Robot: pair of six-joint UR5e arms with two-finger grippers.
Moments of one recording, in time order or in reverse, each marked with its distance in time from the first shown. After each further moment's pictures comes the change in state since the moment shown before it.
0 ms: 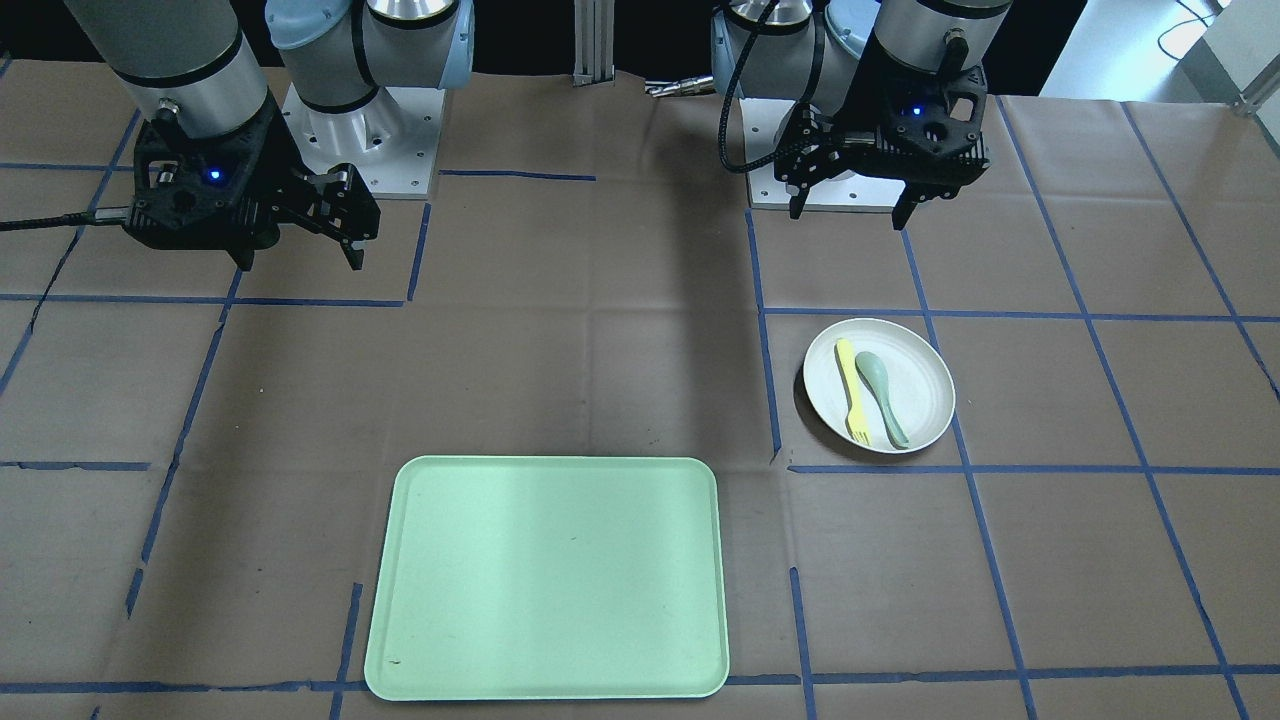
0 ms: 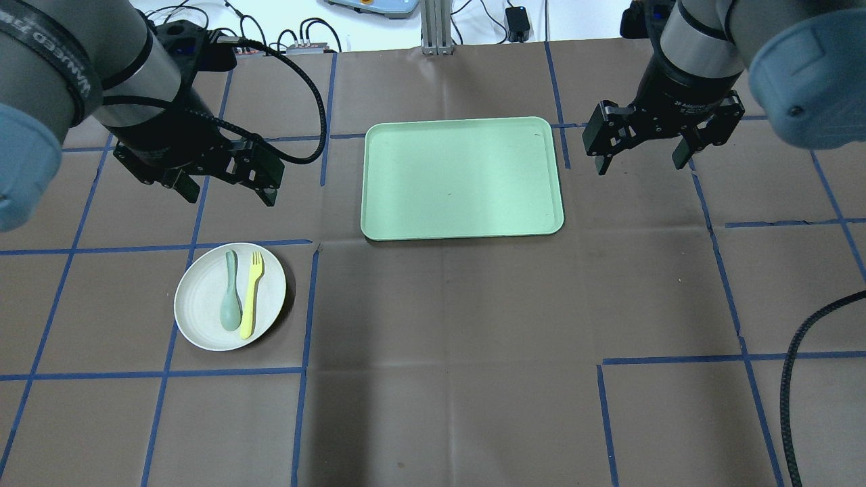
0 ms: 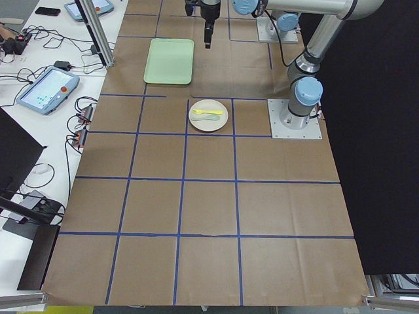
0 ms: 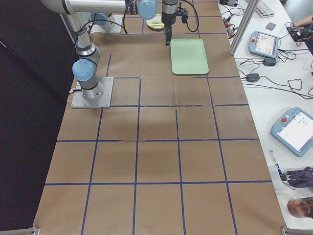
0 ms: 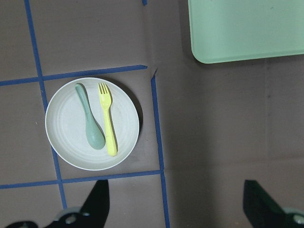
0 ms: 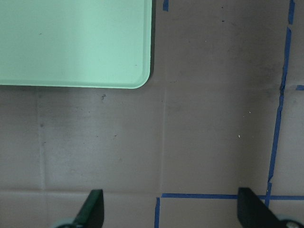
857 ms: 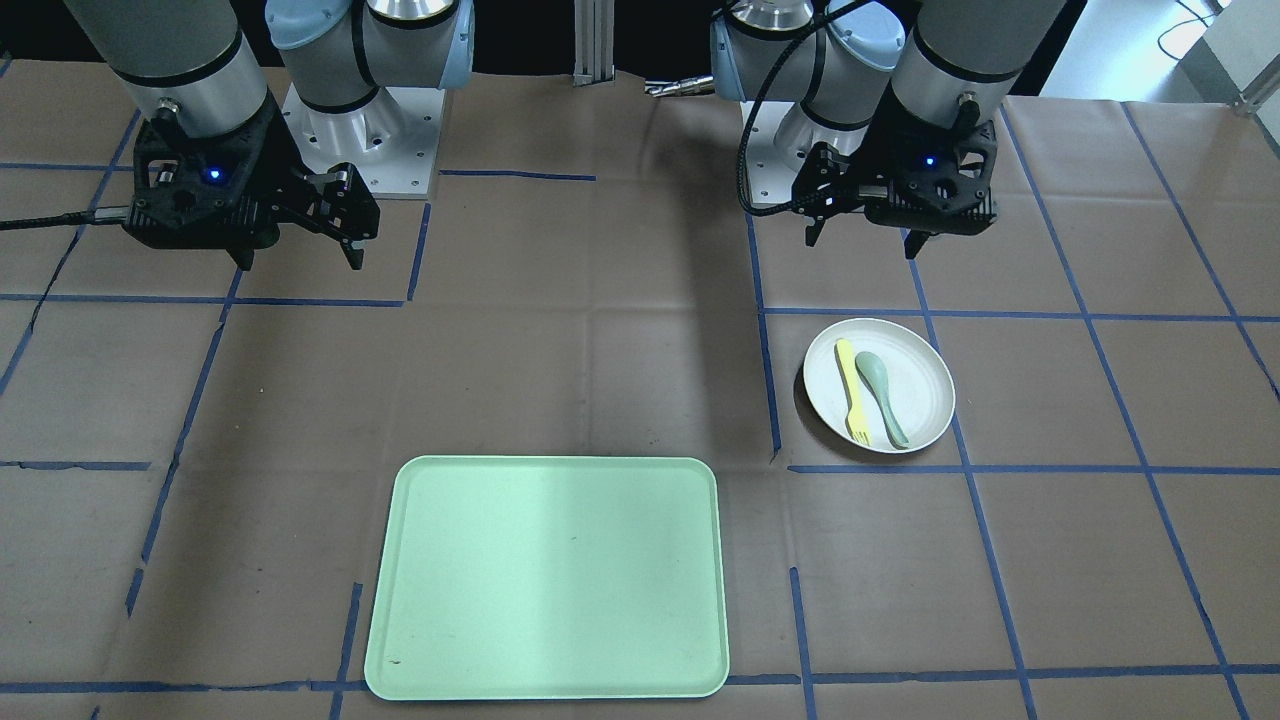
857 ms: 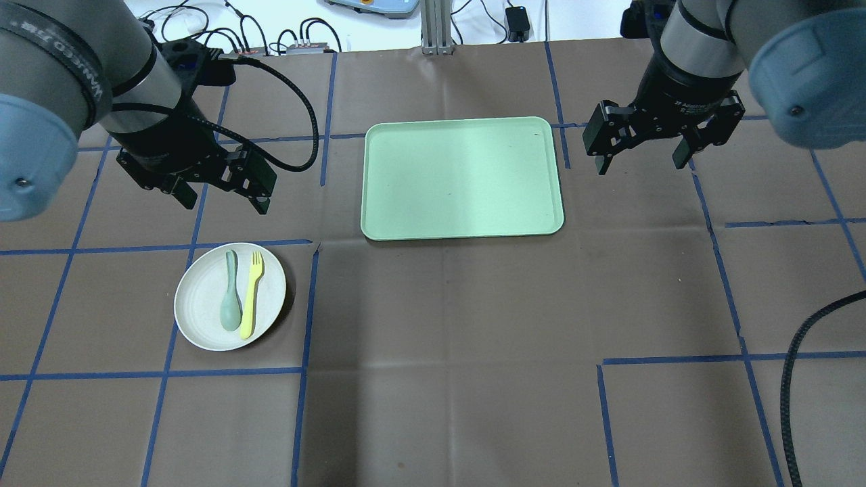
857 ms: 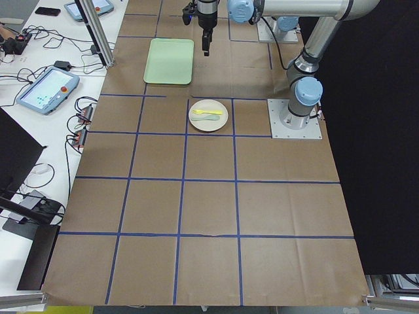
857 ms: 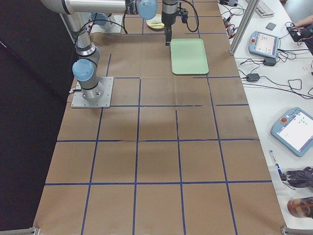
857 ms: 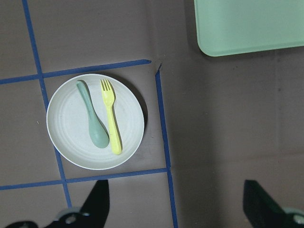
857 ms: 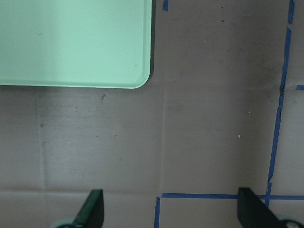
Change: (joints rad) left arm 0.072 -0.042 -0.037 0.015 0.003 0.101; right arm 0.000 0.000 0.000 0.000 0.000 0.000
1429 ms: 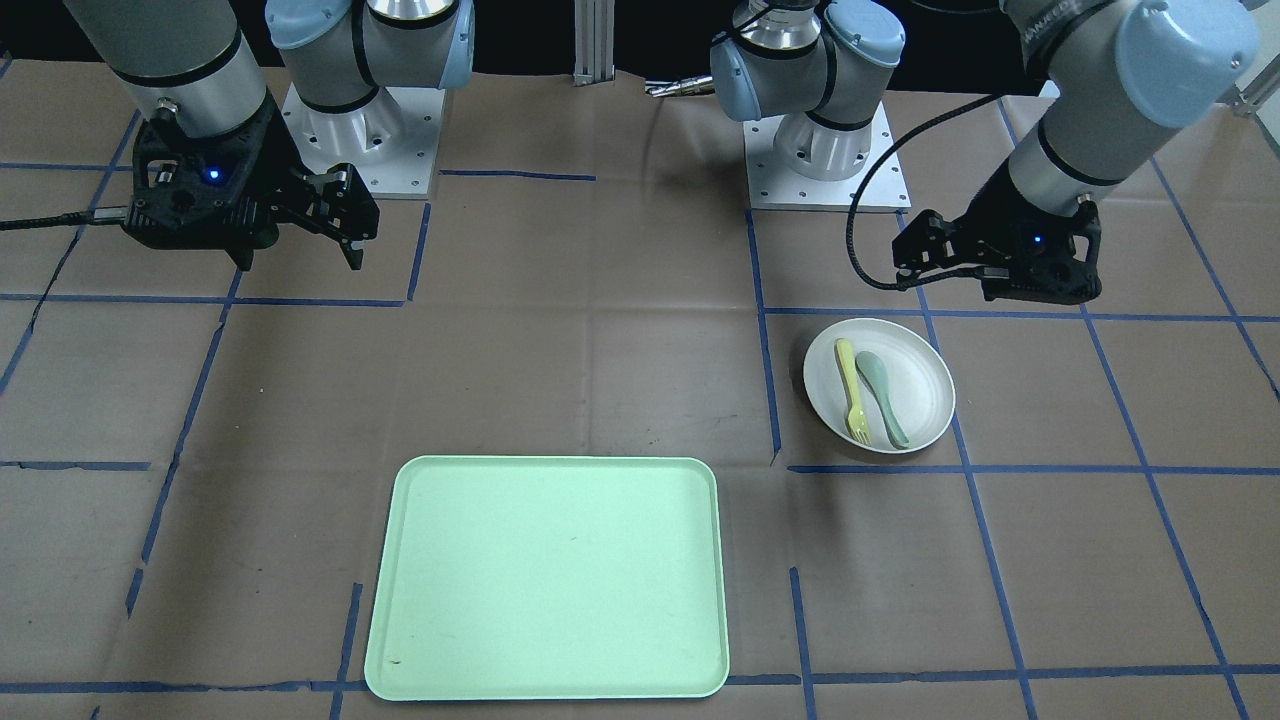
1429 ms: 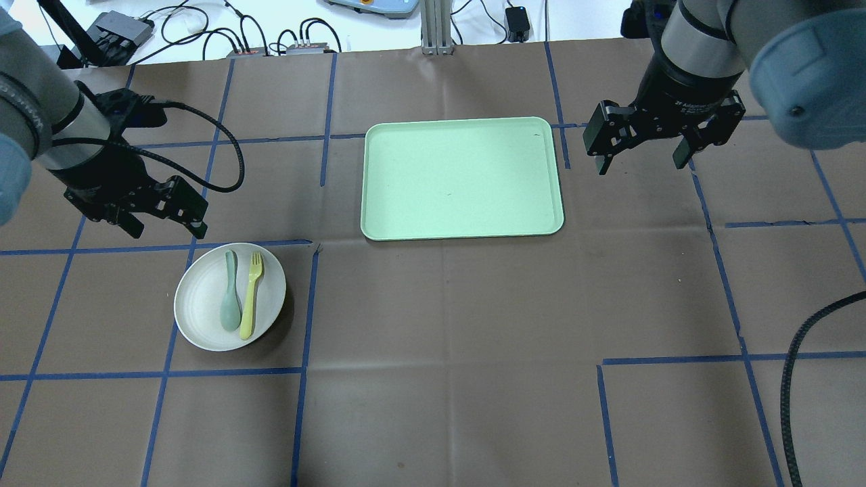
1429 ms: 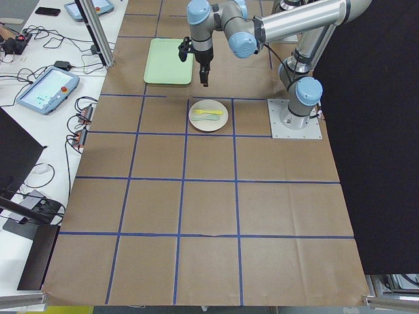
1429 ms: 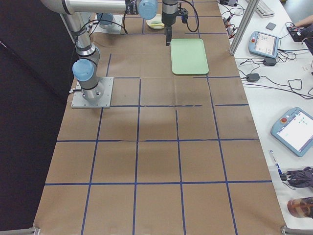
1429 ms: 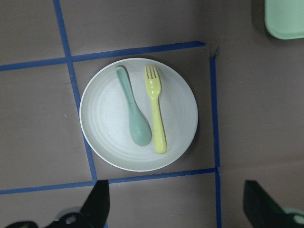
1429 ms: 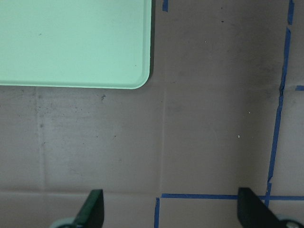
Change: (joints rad) left arm 0.258 -0.016 -0.147 0.085 -0.009 0.193; right arm -0.001 0.000 0.000 -0.001 0.000 -0.001
